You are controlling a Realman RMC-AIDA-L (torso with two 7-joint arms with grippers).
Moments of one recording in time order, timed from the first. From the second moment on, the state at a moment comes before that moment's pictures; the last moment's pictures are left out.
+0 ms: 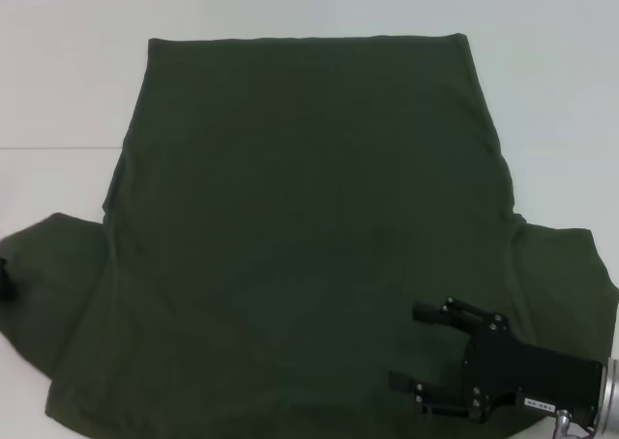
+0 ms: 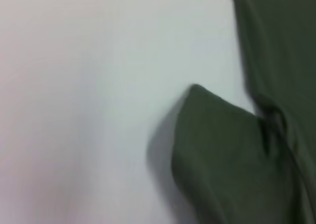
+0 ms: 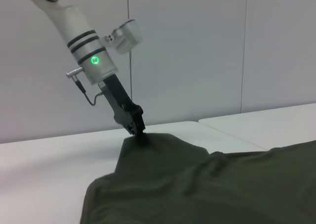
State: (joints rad) left arm -0.65 -1.93 0.61 0.80 2.75 1.24 -2.61; right arm 0.44 2.10 -0.74 -0.36 -1.81 -1.49 0.79
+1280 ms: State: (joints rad) left arm -0.72 -2.01 0.57 0.85 2.63 1.39 -2.61; right arm 0.45 2.10 -0.75 -0.35 -1.81 -1.49 0.78
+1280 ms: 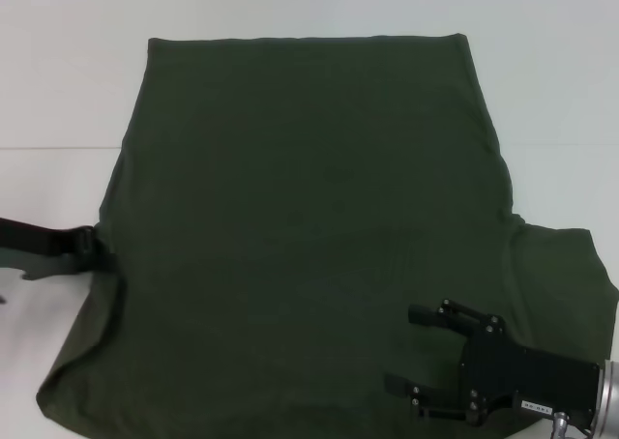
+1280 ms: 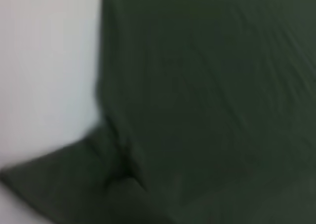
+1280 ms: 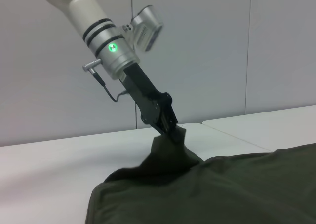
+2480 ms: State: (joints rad) left arm -0.73 -2.08 0.59 0.80 2.59 1.33 -2.61; right arm 0.45 2.10 -0.75 -0.35 -1.81 -1.50 0.78
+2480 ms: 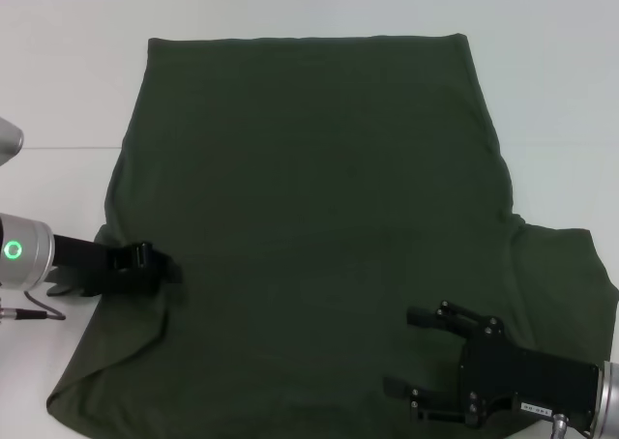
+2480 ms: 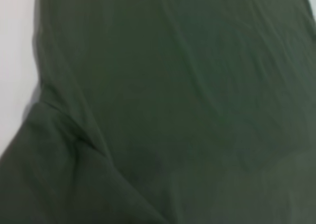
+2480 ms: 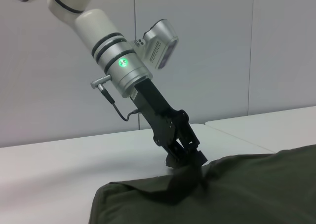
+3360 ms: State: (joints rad) left arm -0.66 -2.01 0.59 0.70 2.35 1.43 -2.55; right arm 0.45 2.10 -0.75 -0.35 -1.81 -1.50 0.78
